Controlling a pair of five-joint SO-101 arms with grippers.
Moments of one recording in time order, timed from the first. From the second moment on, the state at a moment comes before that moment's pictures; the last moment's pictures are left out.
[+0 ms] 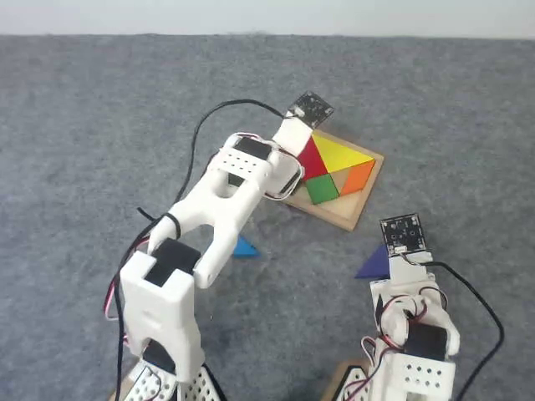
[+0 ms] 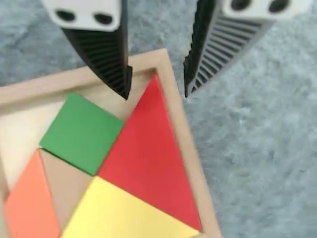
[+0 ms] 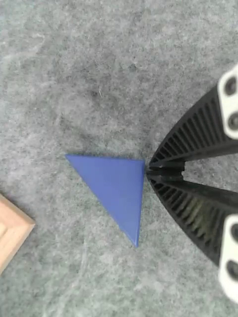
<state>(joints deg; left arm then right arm) 17.8 23.3 5.8 52.4 -12.8 6.5 -103.1 95.4 73.8 19.6</state>
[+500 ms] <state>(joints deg) 14.8 23.3 8.1 53.2 -12.0 6.5 -103.1 95.4 73.8 19.6</state>
